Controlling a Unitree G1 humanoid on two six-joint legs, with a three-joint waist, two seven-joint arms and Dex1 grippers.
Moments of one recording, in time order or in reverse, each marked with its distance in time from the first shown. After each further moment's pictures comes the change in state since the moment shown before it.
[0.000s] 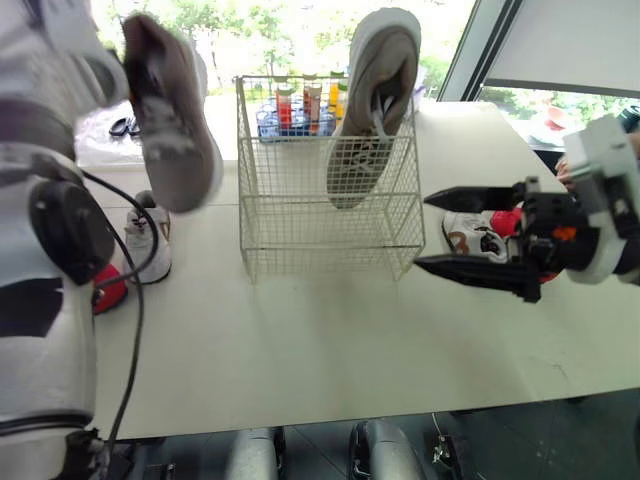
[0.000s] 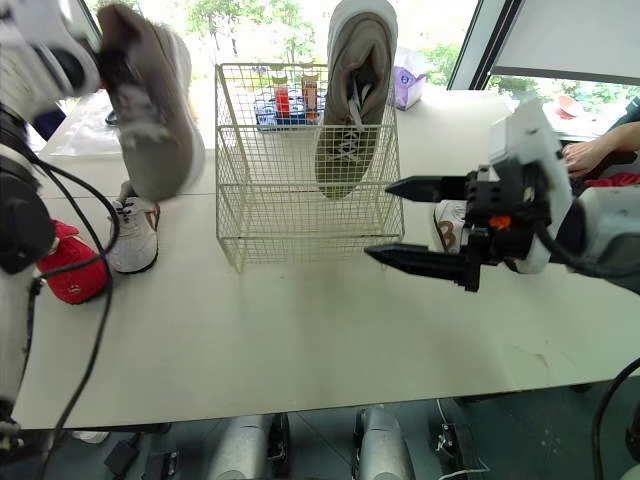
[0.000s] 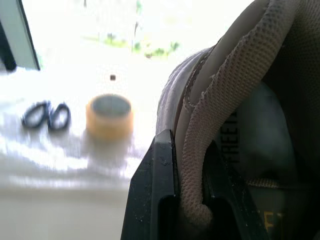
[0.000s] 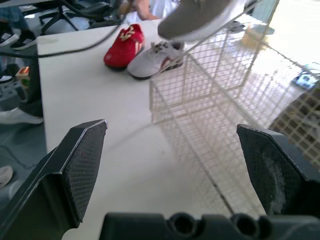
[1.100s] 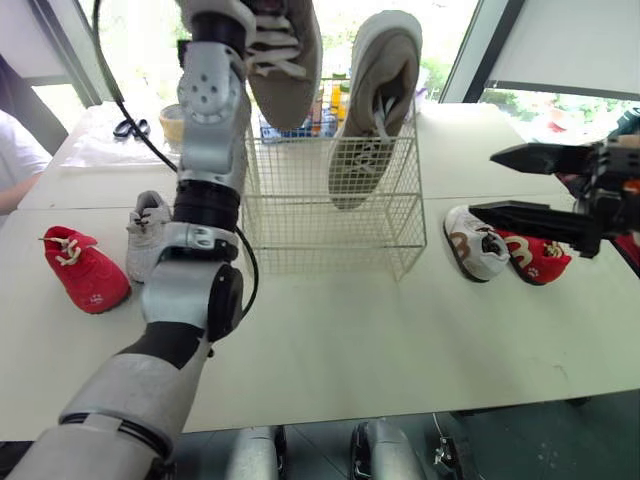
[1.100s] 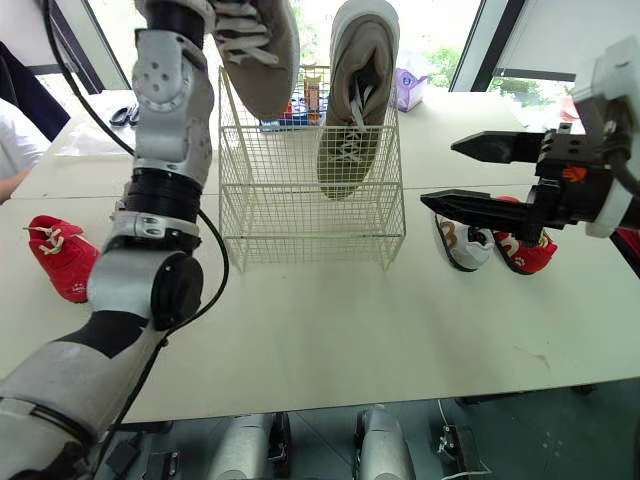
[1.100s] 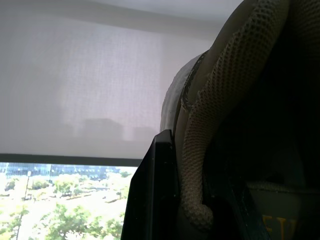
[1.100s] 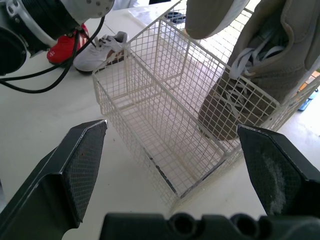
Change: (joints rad) left arm 0.403 -0.581 -0.126 -0.567 0.080 -0.857 0.357; right arm 0.048 -0.120 -0.128 0.085 -0.069 0.044 0.014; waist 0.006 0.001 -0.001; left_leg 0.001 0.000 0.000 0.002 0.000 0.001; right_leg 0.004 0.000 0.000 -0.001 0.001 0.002
